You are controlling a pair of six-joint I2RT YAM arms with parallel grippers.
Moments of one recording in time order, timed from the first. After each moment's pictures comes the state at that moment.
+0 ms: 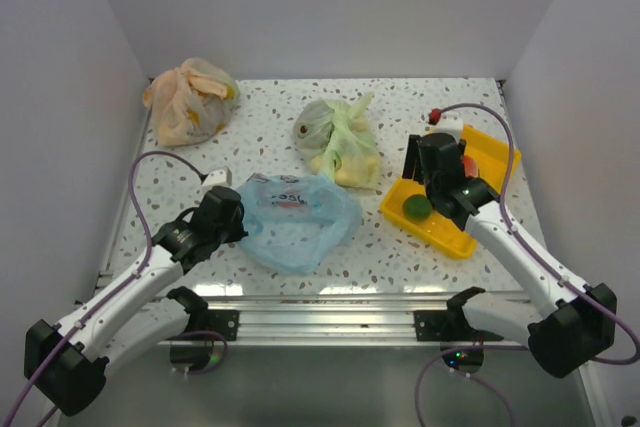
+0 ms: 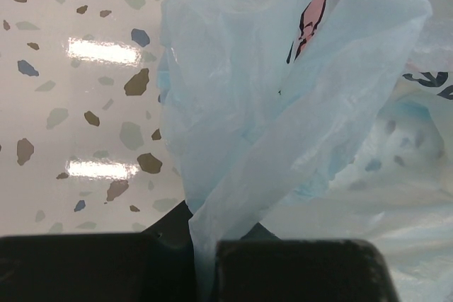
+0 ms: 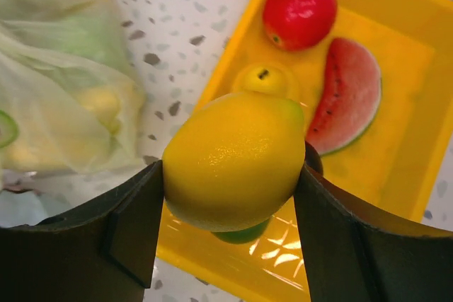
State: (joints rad) left arm -0.57 0.84 0.62 -0.64 -0.33 -0.67; right arm 0.48 1.12 0.96 -0.41 0.54 0.29
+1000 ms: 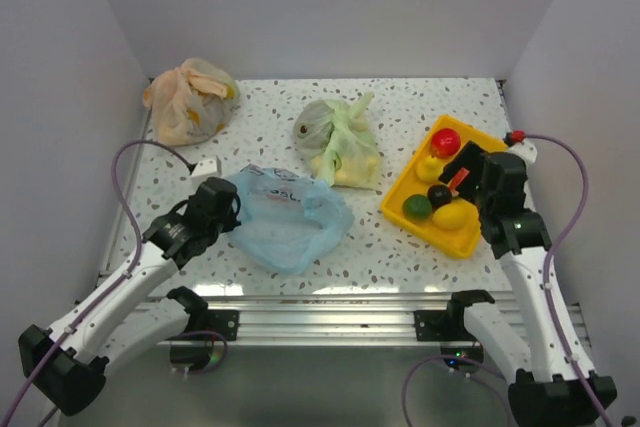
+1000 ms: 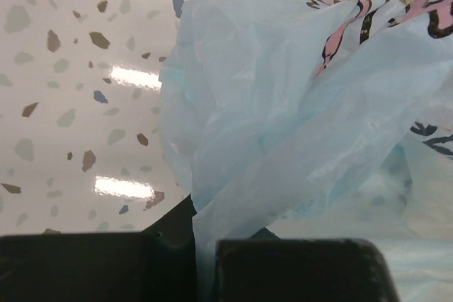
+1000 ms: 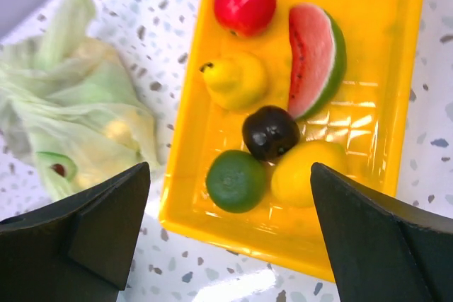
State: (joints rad) left arm -0.57 0.83 0.72 -0.72 -0.45 -0.67; right arm 0.09 0.82 0.86 -0.60 0.27 0.57
